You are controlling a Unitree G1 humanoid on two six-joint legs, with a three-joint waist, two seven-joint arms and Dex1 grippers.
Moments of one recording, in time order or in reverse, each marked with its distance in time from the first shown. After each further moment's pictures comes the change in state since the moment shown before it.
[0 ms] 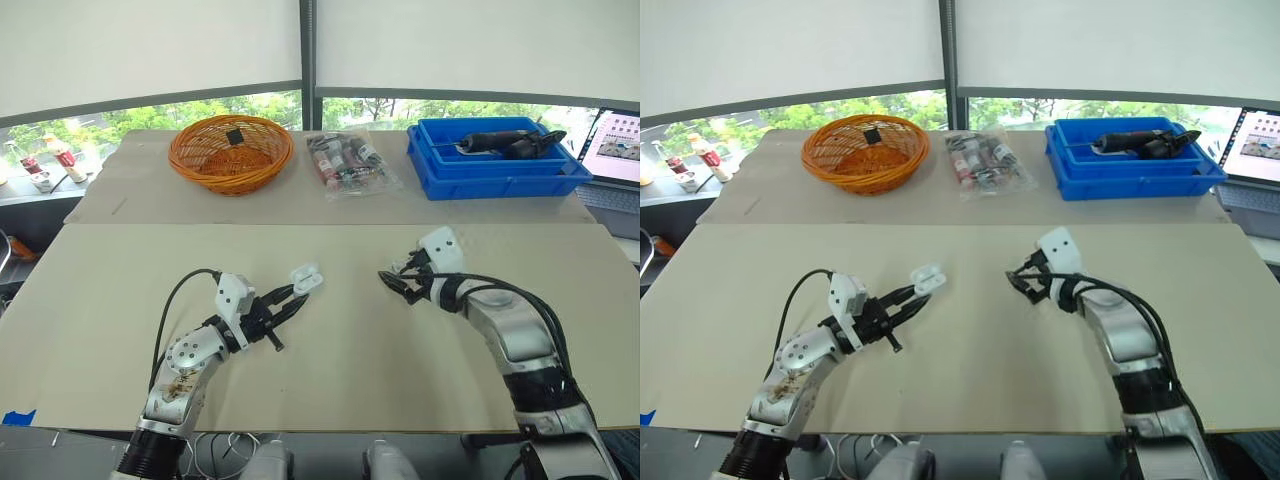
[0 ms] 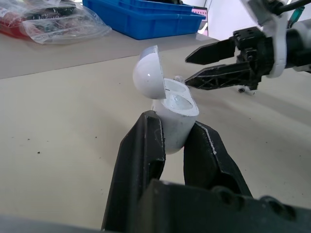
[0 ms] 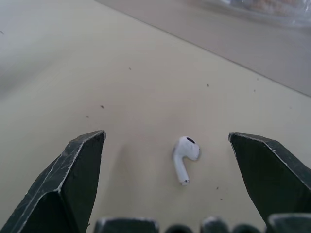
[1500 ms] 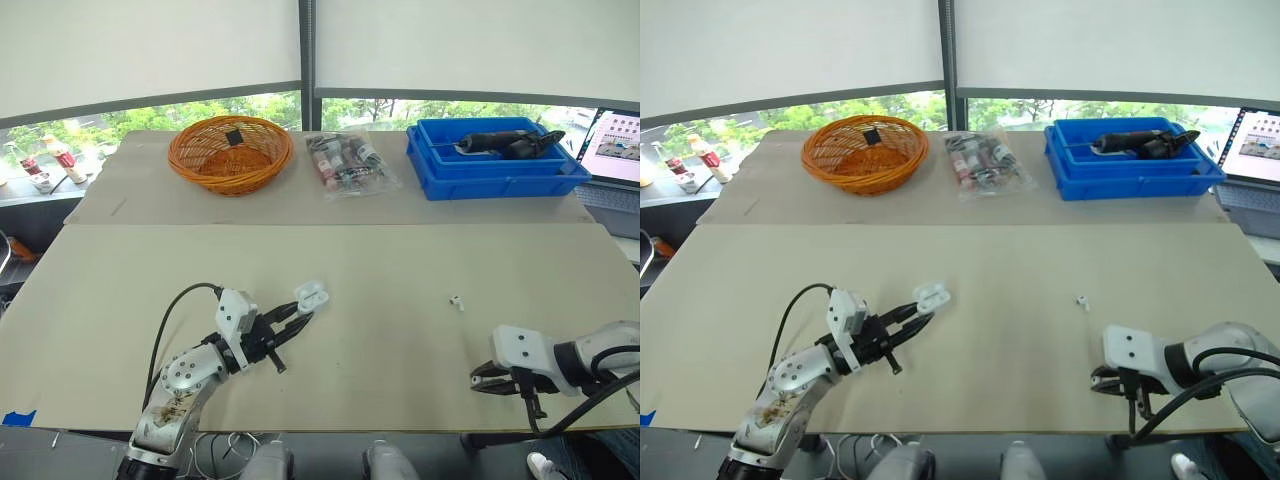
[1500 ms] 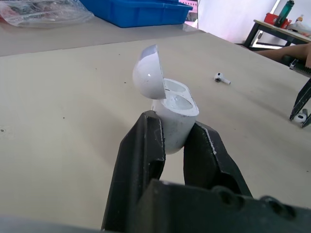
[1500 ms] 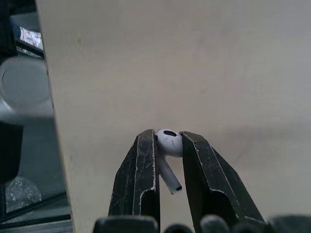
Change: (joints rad) left arm 0.147 0.021 -0.020 -0.200 -0.016 0.108 0.015; right arm 0.604 -0.682 -0.118 -0.358 0.043 -0.340 0.733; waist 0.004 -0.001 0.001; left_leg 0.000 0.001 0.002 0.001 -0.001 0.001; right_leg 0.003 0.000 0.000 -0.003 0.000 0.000
